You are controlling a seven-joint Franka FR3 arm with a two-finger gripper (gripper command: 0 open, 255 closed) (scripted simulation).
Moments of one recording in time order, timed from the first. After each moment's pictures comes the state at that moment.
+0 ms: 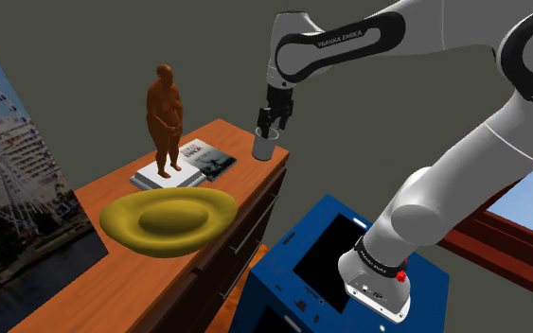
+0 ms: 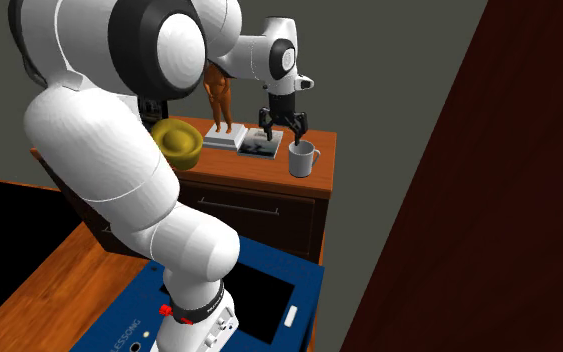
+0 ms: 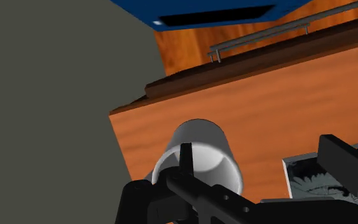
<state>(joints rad) -0.02 -0.20 0.01 -2.30 -0.08 2.03 0.01</state>
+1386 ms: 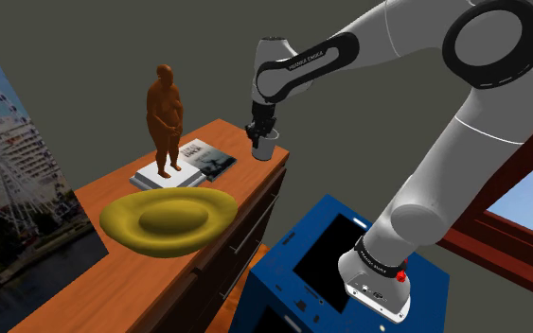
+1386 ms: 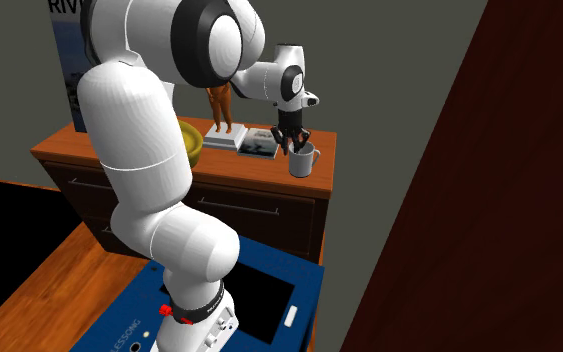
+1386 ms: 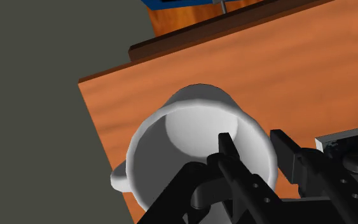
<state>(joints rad) -0.03 0.03 0.00 -2.24 -0.08 2.22 0.02</state>
